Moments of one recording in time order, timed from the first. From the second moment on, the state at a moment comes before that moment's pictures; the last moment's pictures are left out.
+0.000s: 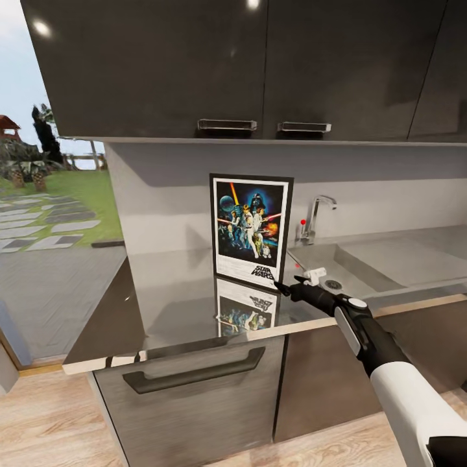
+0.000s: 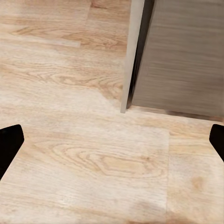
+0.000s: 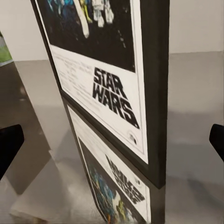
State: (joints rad) left arm 0.10 0.00 0.41 -0.79 -0.01 -0.12 -0.06; right arm -0.80 -0.13 0.05 -0.83 -0.18 0.19 0.61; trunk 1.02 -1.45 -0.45
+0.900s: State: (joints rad) left arm 0.10 0.00 0.41 -0.79 -0.01 -0.12 -0.06; right arm -0.80 -0.13 0.04 -0.82 -0.18 0.19 0.62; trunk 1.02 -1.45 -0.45
